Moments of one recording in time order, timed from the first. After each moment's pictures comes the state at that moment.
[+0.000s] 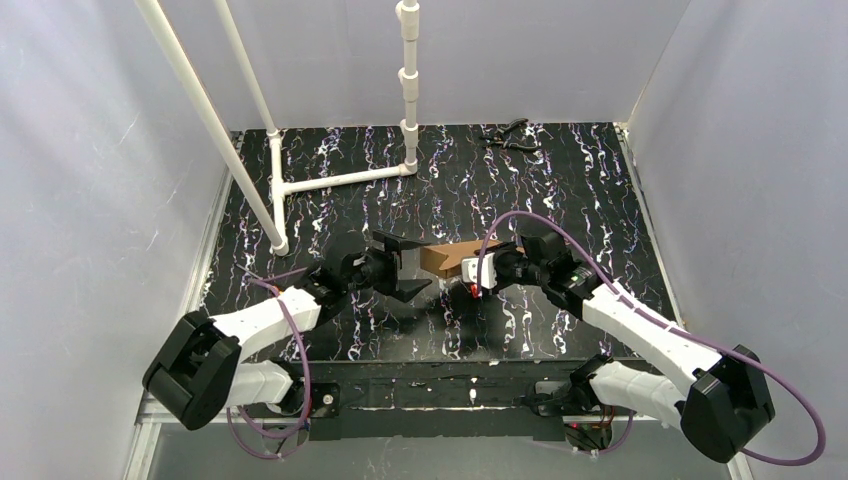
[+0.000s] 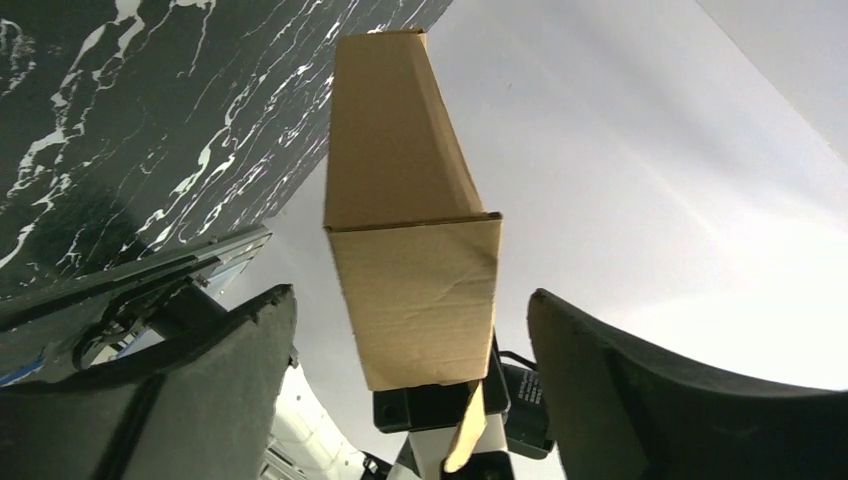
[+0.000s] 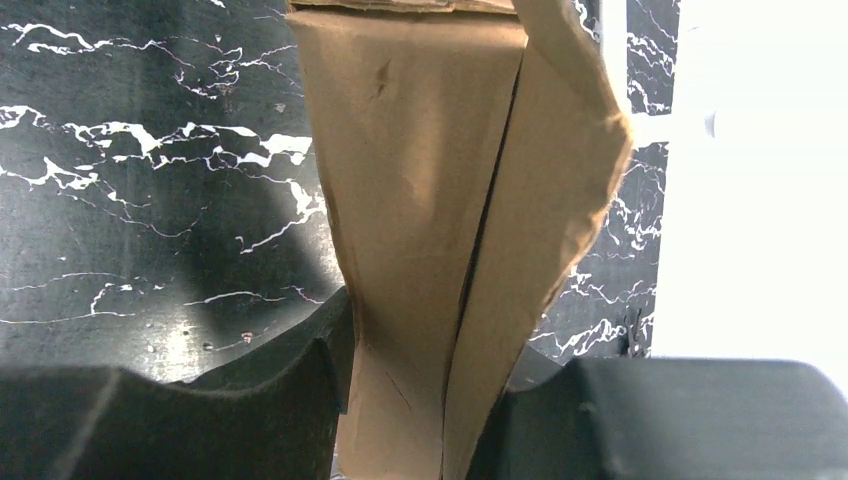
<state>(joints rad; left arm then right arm) -0.63 1.25 0.52 0.28 0.33 -1.99 0.65 1.05 0.67 -0.22 -0.43 -1.14</state>
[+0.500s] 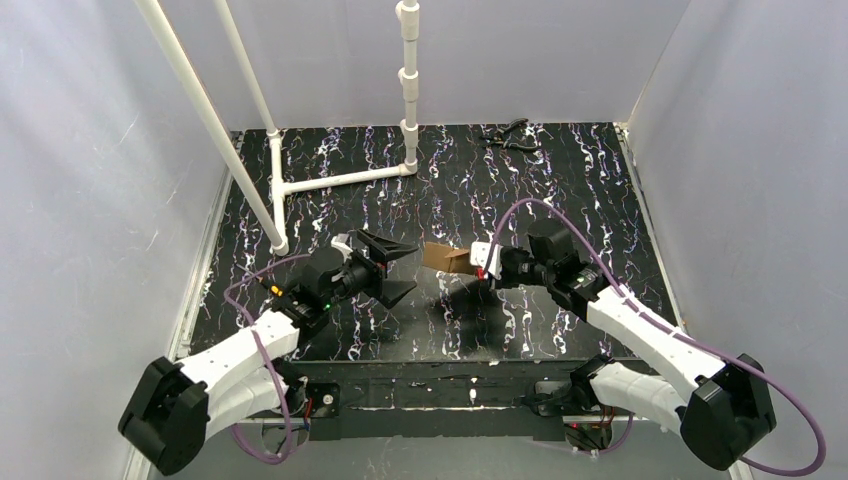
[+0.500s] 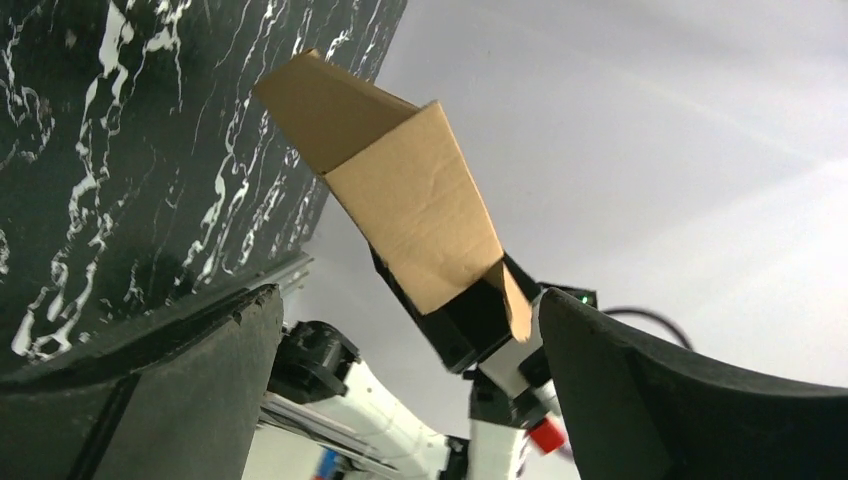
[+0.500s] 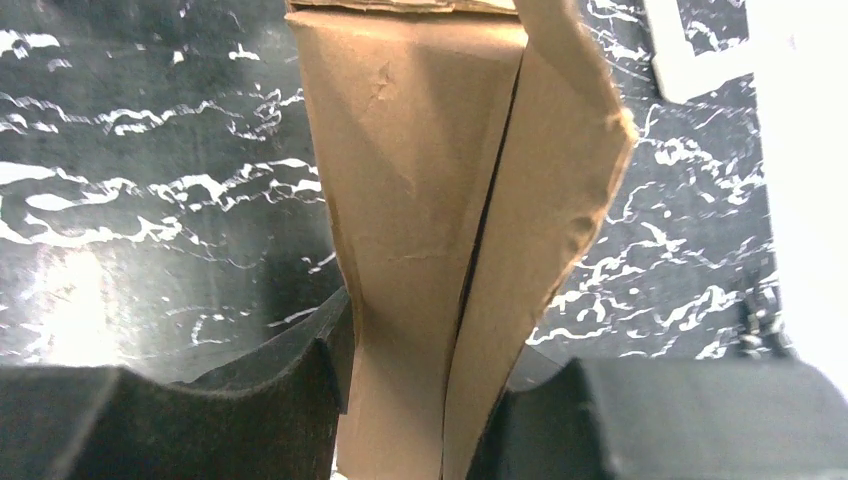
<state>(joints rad) -0.61 1.02 0.41 0.27 0.28 -1.80 0.61 1.01 0.66 -0.23 -0.49 -0.91</state>
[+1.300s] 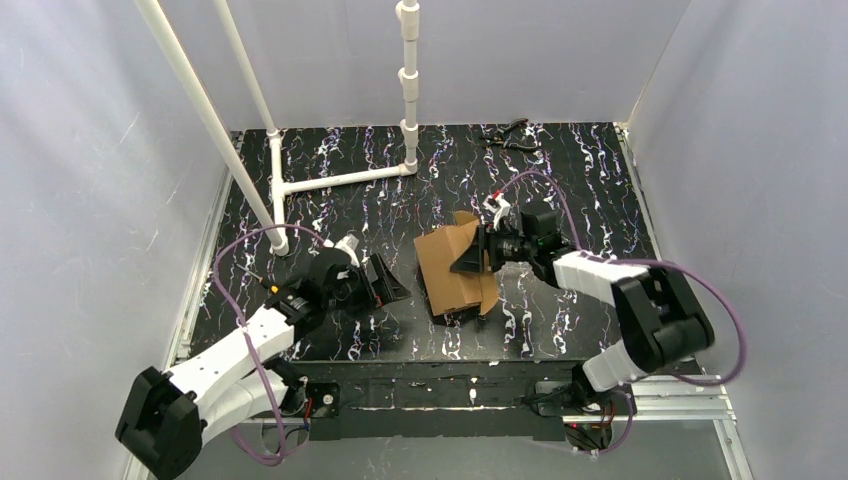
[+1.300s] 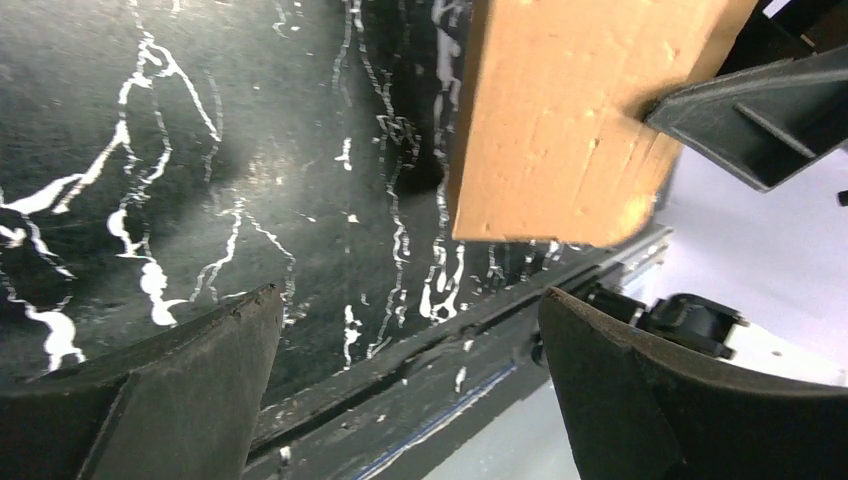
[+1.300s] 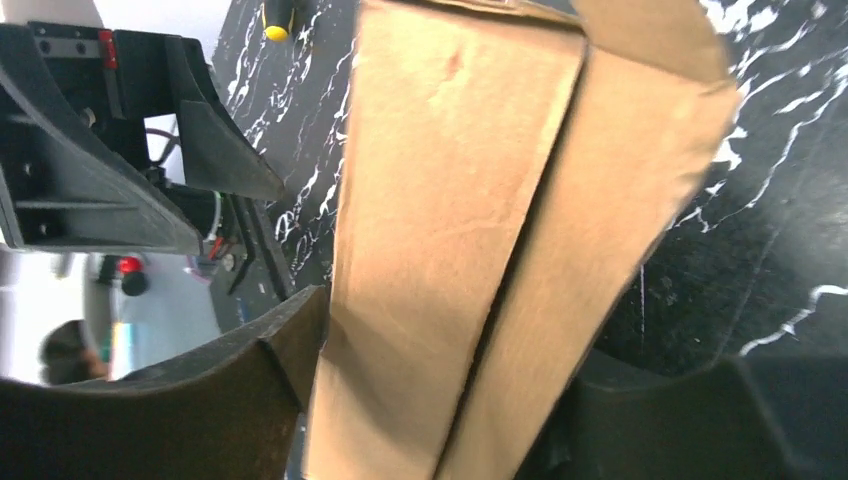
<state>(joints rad) -0.61 0.91 0.47 -0.25 0.23 -0.98 0.43 1.44 0.64 0.27 -0.81 0.39</state>
